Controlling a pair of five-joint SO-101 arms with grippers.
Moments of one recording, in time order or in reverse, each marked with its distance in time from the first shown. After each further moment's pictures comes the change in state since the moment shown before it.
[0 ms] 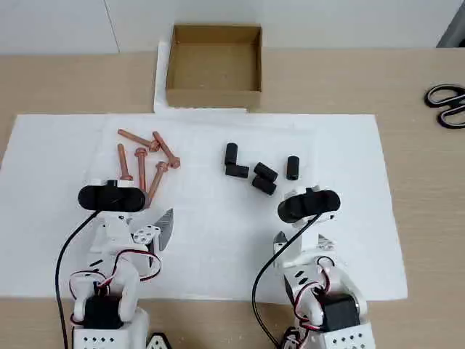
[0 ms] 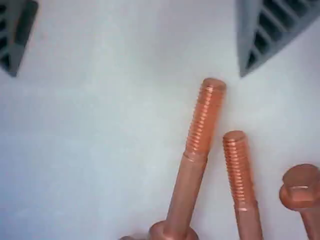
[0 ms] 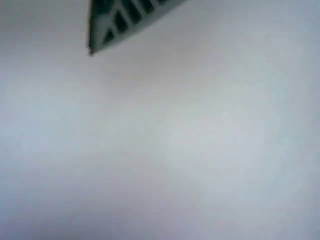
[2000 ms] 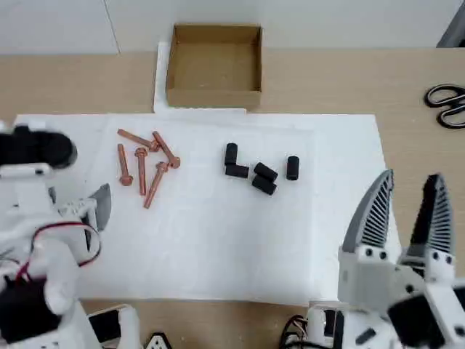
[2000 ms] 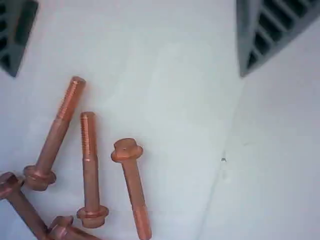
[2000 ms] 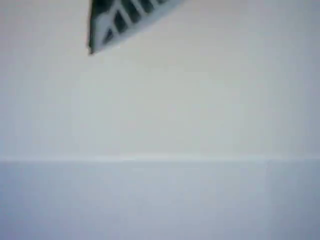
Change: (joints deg) left arm -17.8 43.2 -73.1 34.5 -9.7; right arm 19.7 0.8 -49.3 -16.3 0.0
